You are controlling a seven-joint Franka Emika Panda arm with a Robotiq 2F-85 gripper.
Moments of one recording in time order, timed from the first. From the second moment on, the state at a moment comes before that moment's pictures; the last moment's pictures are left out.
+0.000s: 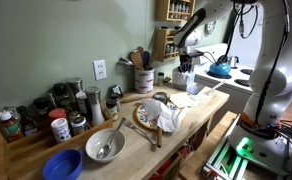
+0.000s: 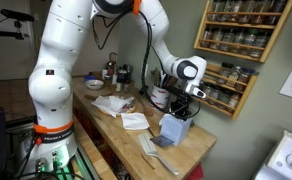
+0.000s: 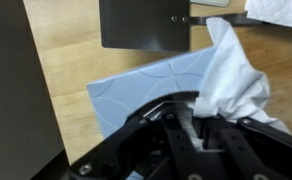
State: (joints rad) arm -0.24 0.27 -0.19 -2.04 -0.08 2.14 -0.17
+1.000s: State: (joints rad) arm -0.28 0.22 -0.20 -2.04 -0.04 2.20 -0.24
